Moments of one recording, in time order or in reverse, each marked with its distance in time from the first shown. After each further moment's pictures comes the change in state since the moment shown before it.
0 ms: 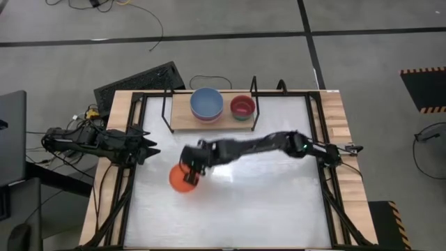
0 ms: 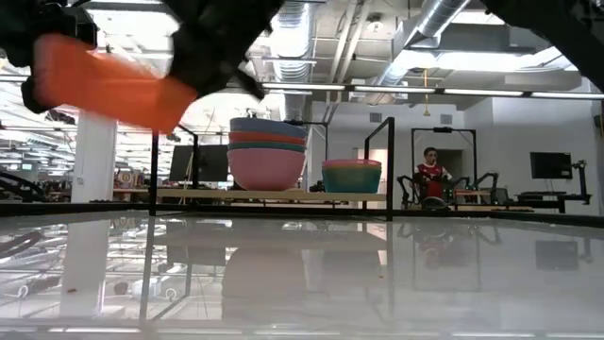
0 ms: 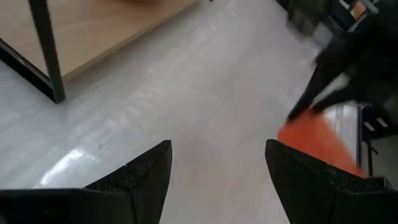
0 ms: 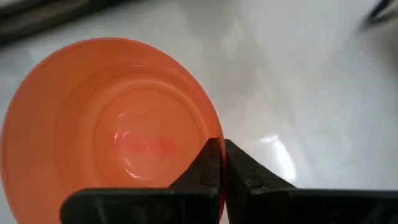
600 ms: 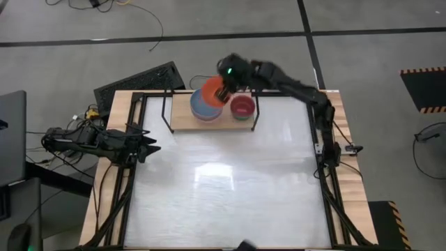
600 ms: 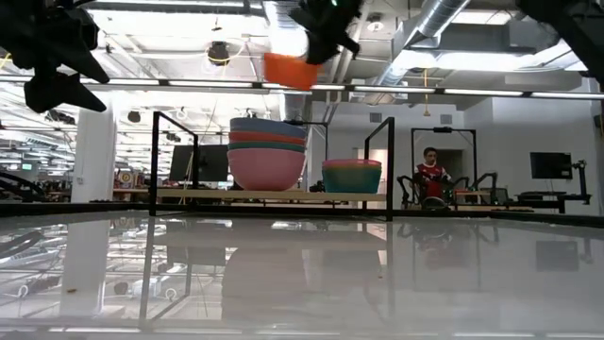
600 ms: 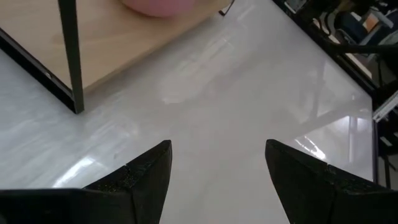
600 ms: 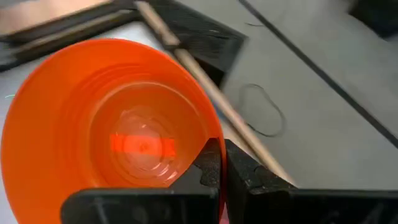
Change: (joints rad) left arm 0.000 0.000 0.000 -0.001 -0.073 0.001; right arm -0.478 -0.385 -0.001 -0.299 0.166 -0.291
